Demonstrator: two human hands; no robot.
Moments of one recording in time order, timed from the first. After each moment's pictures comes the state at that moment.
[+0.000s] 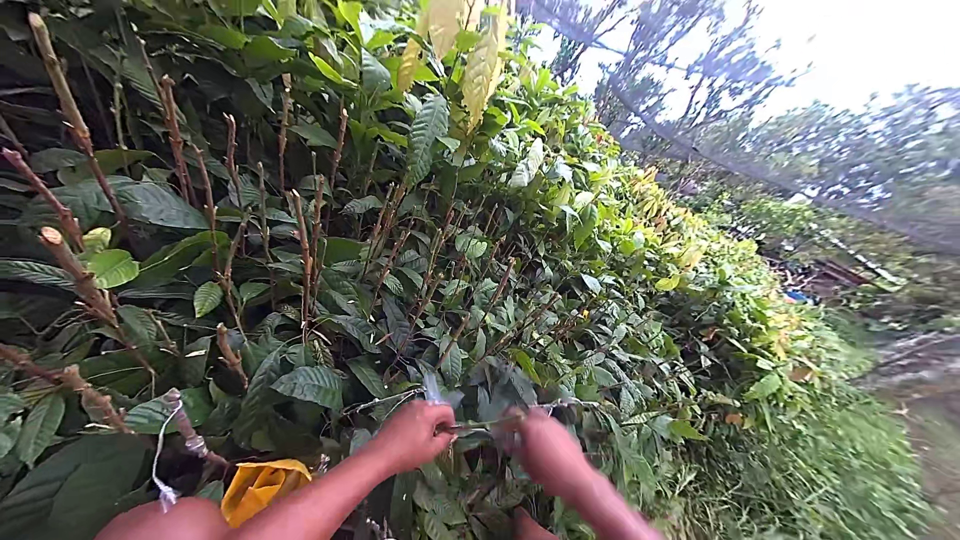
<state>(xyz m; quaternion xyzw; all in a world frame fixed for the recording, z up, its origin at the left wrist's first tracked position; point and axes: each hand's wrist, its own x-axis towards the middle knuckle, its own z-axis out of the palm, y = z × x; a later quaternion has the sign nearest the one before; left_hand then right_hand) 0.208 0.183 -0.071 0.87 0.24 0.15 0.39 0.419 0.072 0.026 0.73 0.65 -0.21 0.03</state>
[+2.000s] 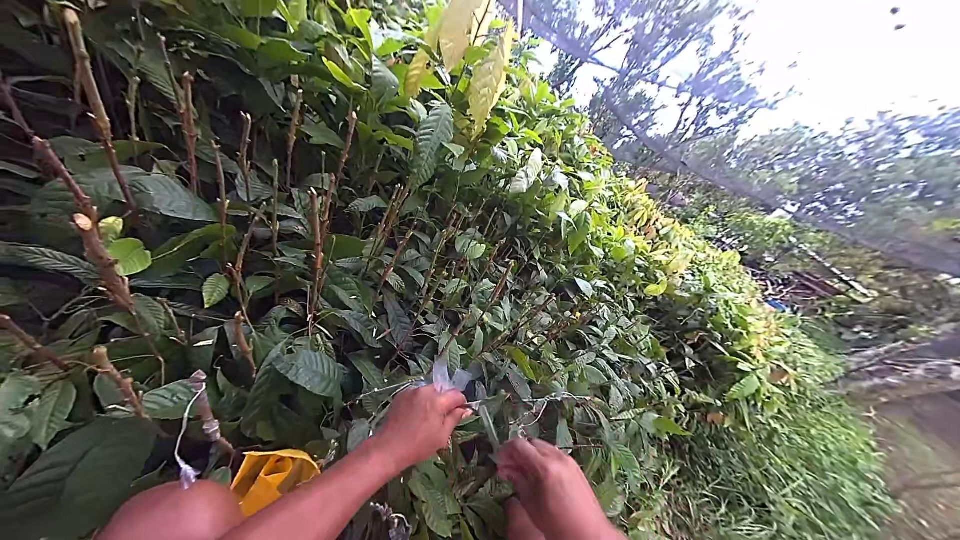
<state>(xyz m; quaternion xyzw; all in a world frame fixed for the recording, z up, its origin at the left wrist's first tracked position) 0.192 0.158 -0.035 0.88 0.27 0.25 0.29 0.369 0.003 0.033 0.70 0.70 -0.08 -0.09</state>
